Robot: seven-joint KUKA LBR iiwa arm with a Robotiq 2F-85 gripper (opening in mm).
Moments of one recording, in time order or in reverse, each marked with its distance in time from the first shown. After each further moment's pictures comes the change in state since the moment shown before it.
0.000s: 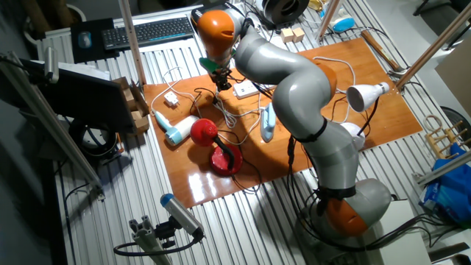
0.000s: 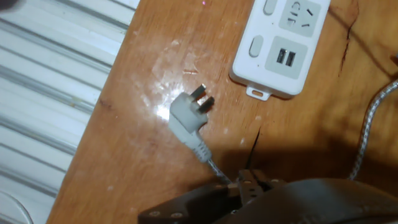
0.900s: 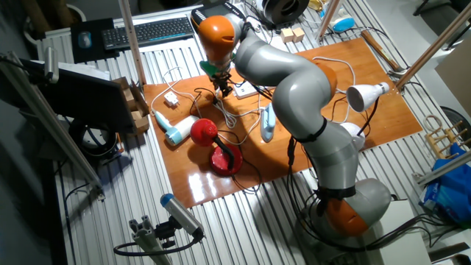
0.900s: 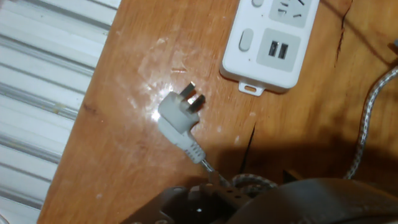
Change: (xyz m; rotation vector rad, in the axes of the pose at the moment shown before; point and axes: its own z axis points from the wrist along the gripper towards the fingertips) arm 0.015 -0.002 0.014 0.040 -0.003 0.046
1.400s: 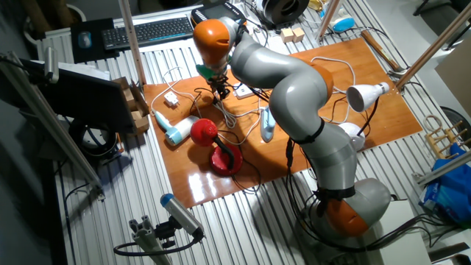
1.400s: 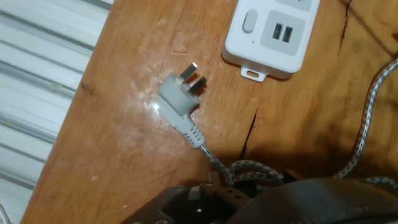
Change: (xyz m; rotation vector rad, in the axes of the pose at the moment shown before) arm 0.008 0.000 0.003 0.006 0.000 -0.042
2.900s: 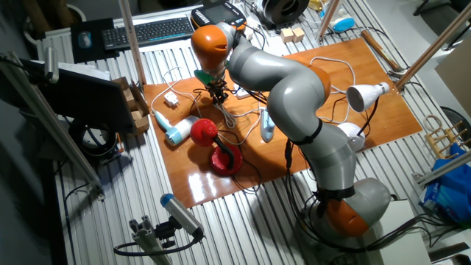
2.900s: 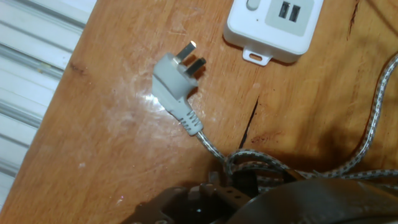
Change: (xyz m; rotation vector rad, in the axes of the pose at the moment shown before) arm 0.013 -0.002 0.018 0.002 -0.006 -0.010
